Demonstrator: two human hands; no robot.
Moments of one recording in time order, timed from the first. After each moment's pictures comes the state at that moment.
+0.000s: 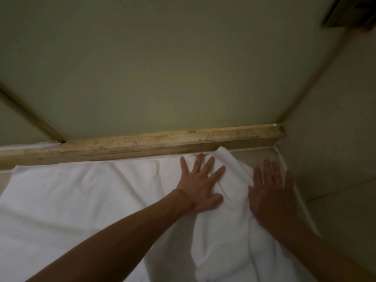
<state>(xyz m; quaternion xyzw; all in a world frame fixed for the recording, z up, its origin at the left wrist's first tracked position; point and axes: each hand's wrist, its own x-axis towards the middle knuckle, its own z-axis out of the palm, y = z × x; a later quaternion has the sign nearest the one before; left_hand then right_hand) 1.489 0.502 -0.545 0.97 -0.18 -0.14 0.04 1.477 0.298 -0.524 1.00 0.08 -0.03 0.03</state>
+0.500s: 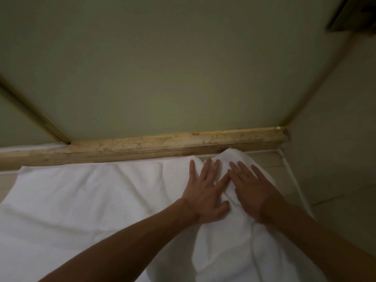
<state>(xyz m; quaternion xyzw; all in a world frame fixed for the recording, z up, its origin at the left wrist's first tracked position) 1.474 0.494 -0.543 0.98 -0.20 -0.08 0.04 1.503 0.318 -0.523 0.94 0.31 -0.12 0.11</state>
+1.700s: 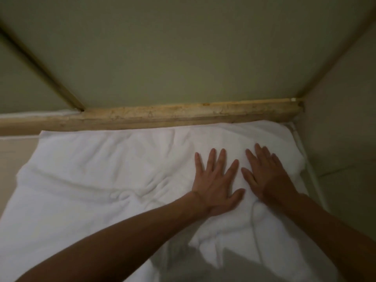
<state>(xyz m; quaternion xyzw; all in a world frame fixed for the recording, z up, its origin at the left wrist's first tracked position) 1.415 0.474 -0.551 0.98 -0.13 -0.10 0.08 1.467 0.307 -0.537 0.97 0.19 -0.14 -0.02</state>
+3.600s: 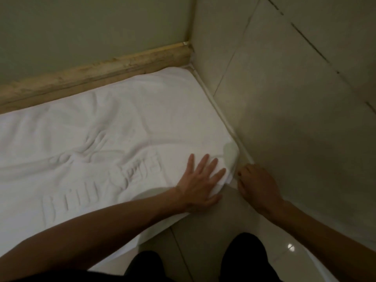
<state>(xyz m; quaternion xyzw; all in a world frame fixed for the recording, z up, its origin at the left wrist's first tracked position) 1.238 0.371 -0.542 0.89 -0.44 -0.12 0.08 1.193 0.175 -0.485 0.99 0.06 -0.10 0.00</state>
